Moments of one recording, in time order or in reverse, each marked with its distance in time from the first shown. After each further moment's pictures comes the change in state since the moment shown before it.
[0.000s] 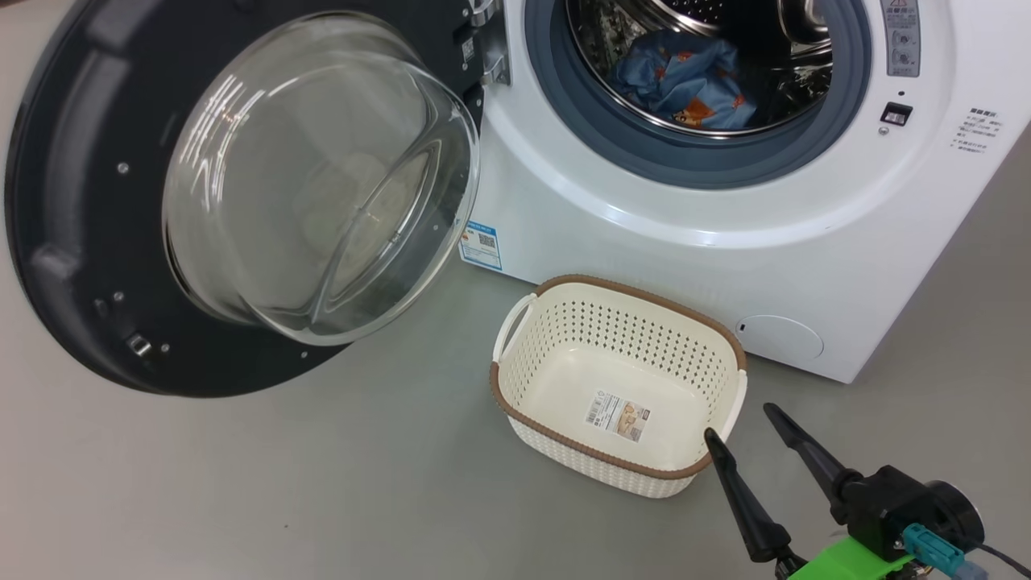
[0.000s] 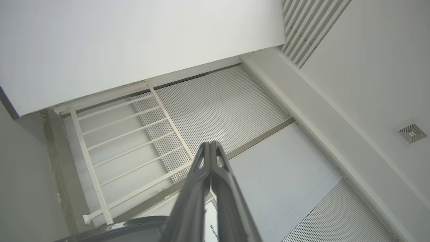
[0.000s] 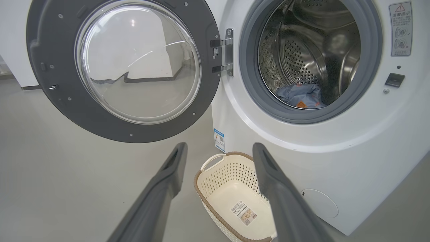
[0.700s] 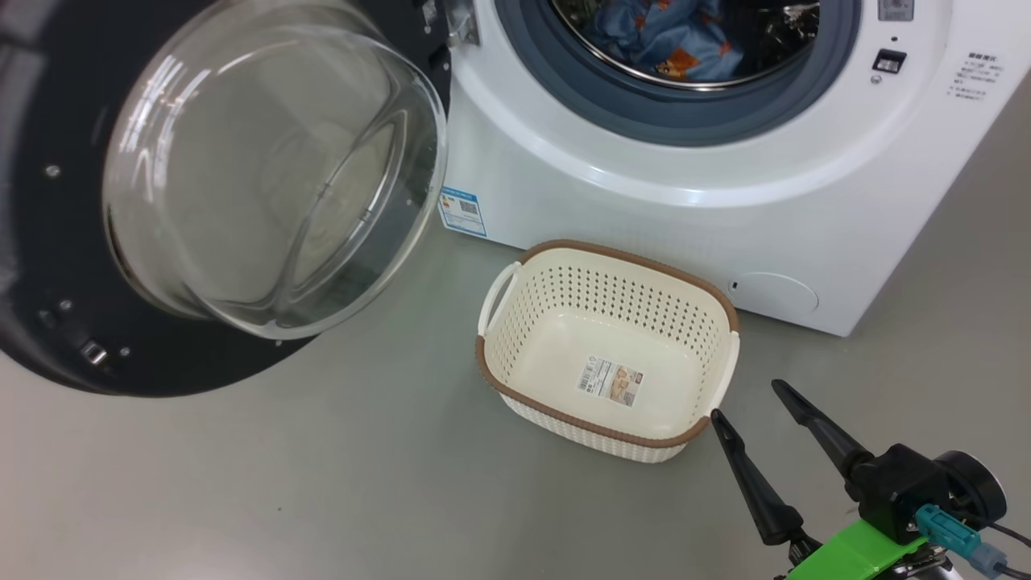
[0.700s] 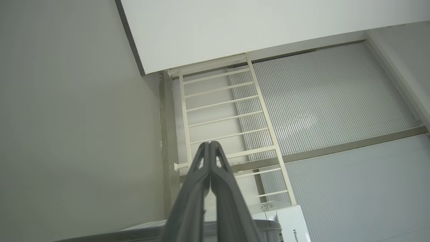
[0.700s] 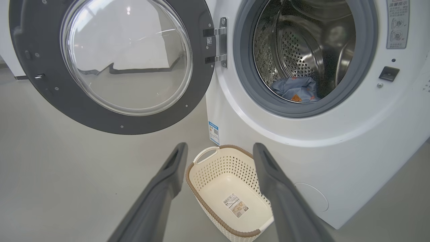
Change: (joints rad) left arm -0.288 0.165 -0.130 0.703 -0.081 0.094 0.233; right arm -0.024 -0.058 0.011 -0.082 0.002 0.000 0.071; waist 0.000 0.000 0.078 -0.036
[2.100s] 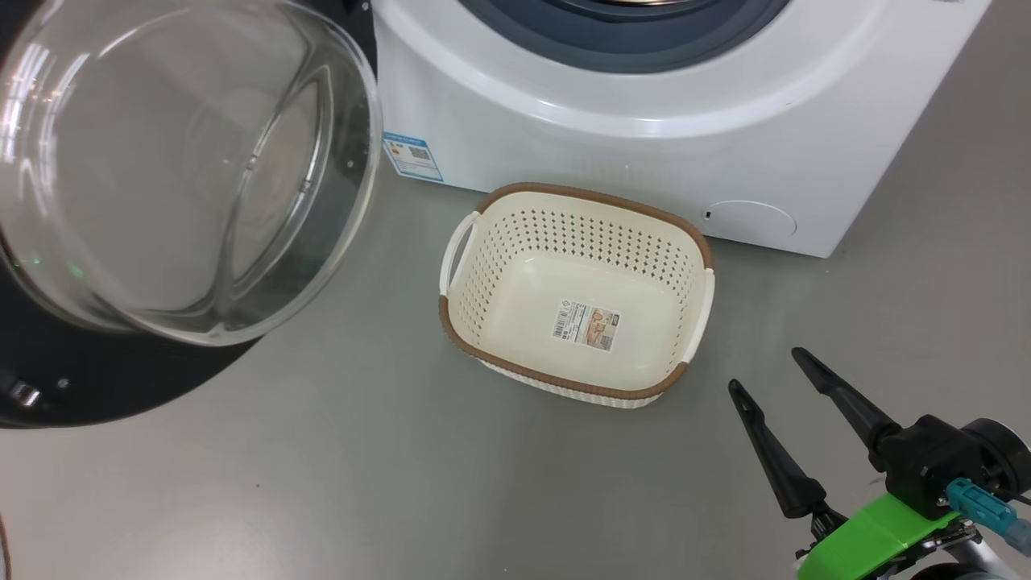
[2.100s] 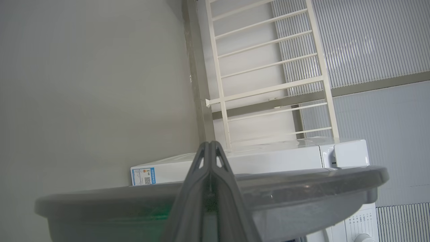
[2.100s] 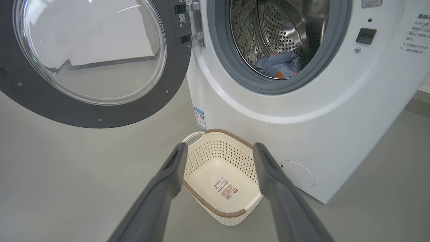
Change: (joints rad) left arm -0.089 -0.044 -0.128 0.163 0.054 -0.082 0.211; right arm -0.039 -0.059 -0.005 -0.062 0.040 0.000 0.055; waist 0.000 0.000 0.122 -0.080
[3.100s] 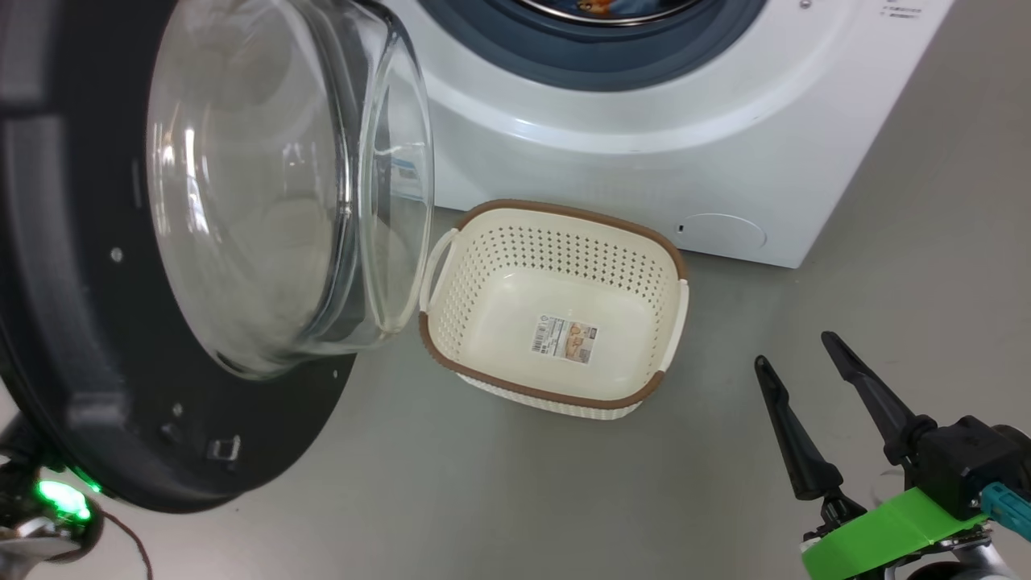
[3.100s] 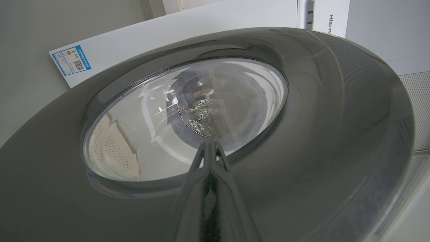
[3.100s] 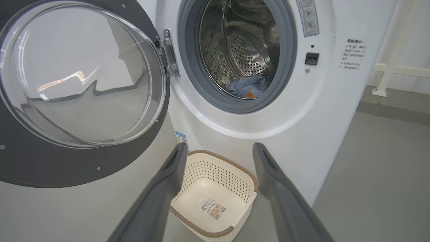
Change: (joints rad) left arm 0.276 -0.177 -0.038 -0.527 -0.004 -0.016 0.307; right arm -0.001 0.086 -0.080 0.032 -0.002 0.000 -0.095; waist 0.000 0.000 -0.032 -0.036
